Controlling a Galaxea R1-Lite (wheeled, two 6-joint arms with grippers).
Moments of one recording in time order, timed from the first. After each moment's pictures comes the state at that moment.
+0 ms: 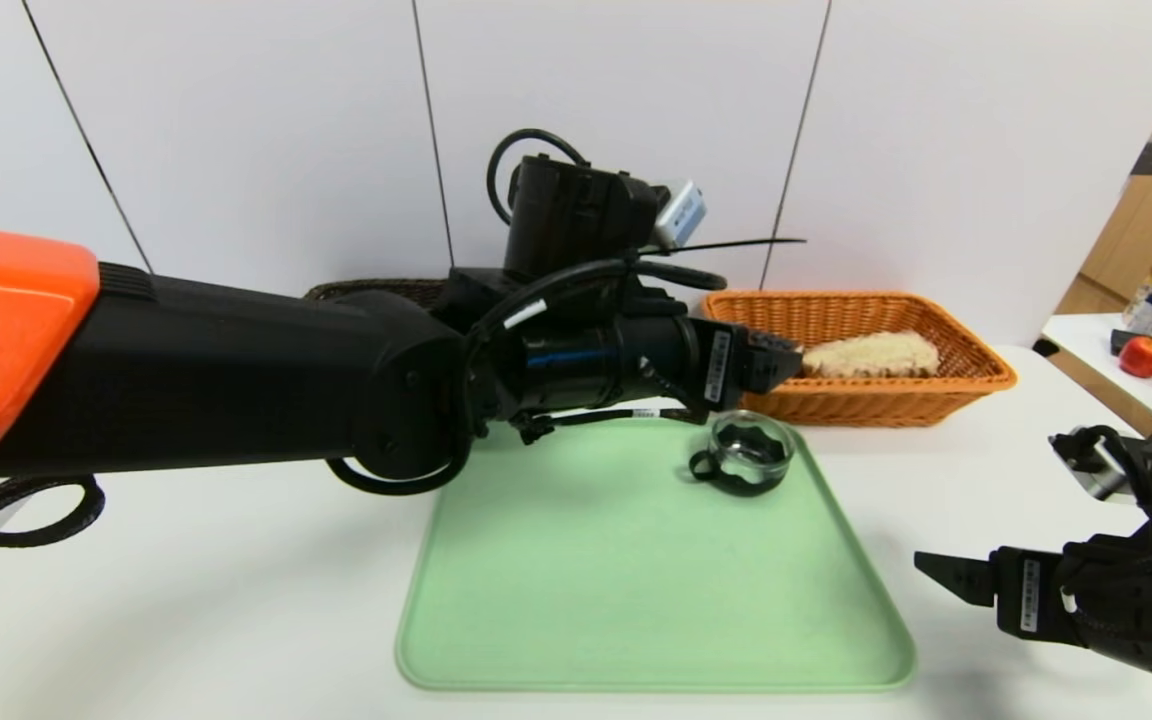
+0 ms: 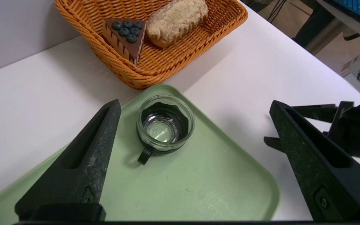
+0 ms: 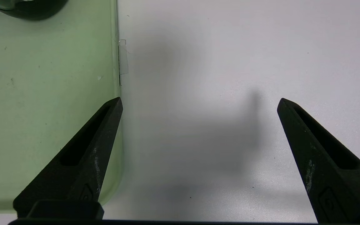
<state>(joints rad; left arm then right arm) -0.83 1.97 -1.53 -0.22 -0.12 -0.21 0.26 1.33 -0.43 -0.19 -0.16 0.30</state>
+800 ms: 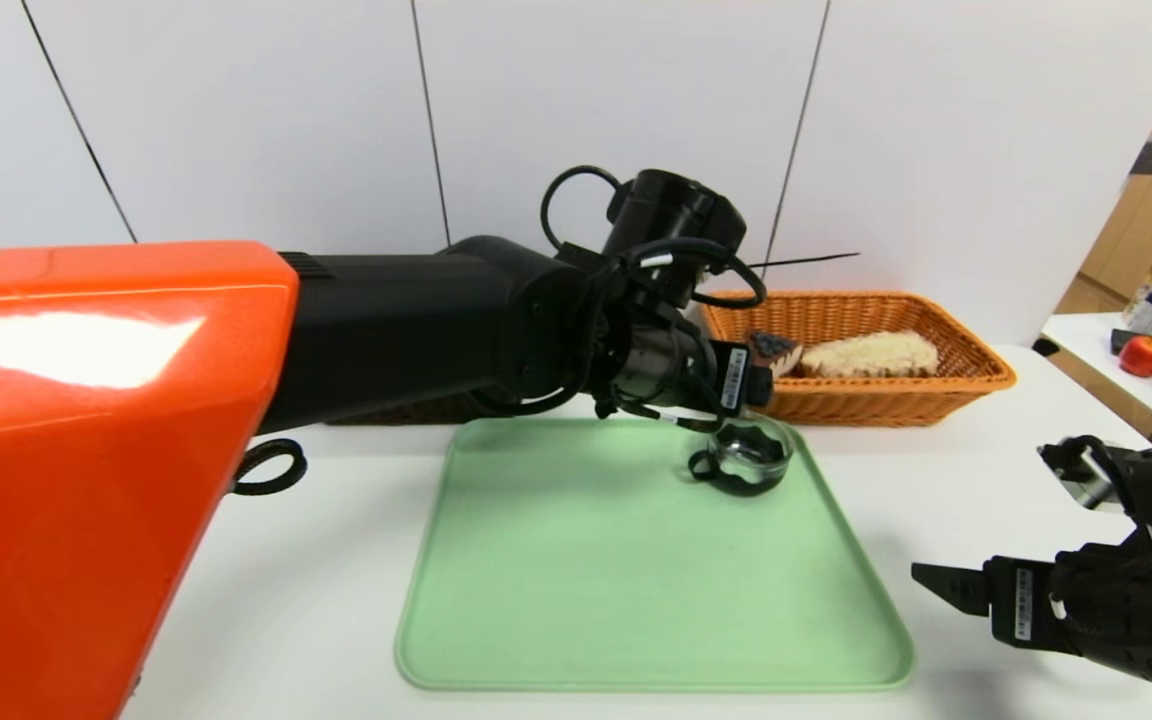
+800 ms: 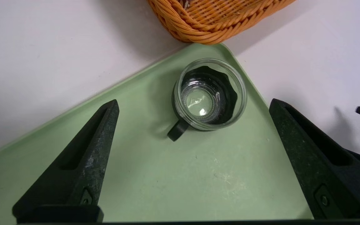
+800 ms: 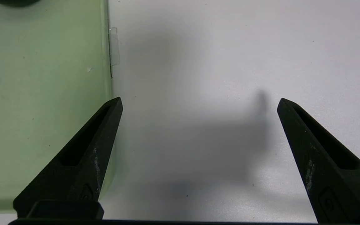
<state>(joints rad) -0.84 2.20 -1.99 0.31 0.08 -0.29 0.25 1.36 -0.42 -0.19 -0.16 0.30</state>
